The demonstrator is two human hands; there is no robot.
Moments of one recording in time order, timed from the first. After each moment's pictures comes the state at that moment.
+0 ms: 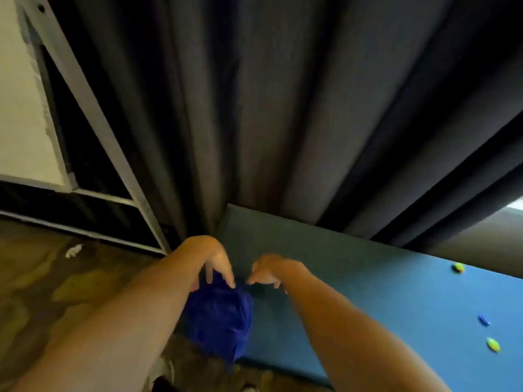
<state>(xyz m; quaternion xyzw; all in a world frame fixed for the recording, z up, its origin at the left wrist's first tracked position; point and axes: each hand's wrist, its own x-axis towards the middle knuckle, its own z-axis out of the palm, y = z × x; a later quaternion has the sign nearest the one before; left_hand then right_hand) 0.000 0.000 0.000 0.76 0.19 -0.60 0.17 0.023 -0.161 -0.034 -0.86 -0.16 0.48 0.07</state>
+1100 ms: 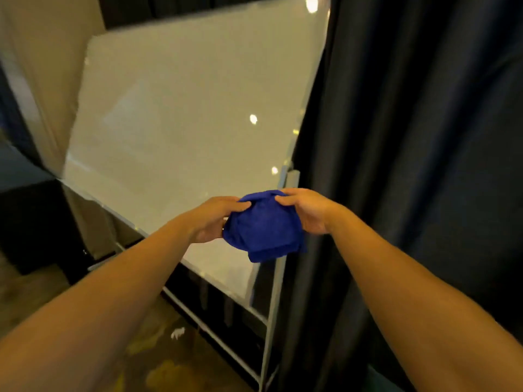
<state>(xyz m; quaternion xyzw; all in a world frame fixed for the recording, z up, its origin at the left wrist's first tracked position) -0.056 0.395 0.254 0.69 0.20 0.09 0.69 0.102 0.226 0.277 -0.64 -0.34 0.41 0.56</state>
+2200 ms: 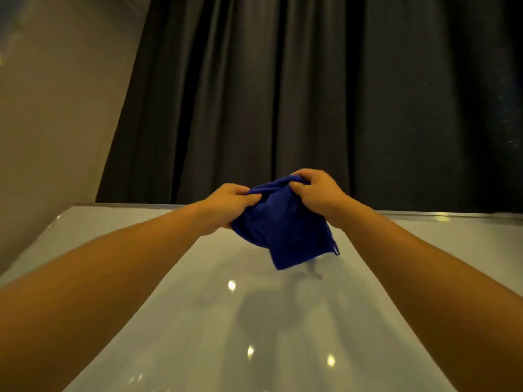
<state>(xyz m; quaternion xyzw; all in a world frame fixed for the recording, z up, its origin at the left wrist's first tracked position) 0.188 0.895 0.632 0.79 0.00 0.38 0.48 0.287 0.725 0.673 -0.71 -0.47 -0.24 0.46</state>
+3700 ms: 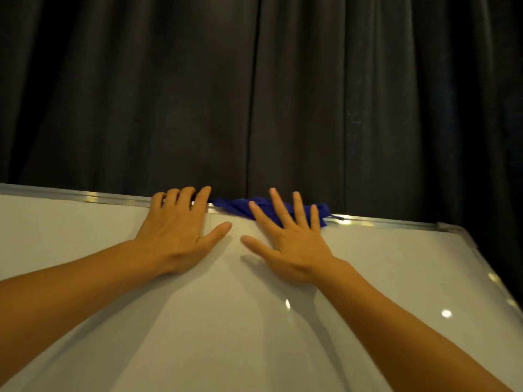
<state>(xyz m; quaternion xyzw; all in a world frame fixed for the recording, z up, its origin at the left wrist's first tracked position) 0.379 1.057 0.601 0.85 -0.07 0.52 0.00 0.395 0.819 0.597 -0.85 -0.20 -0.49 -0.01</state>
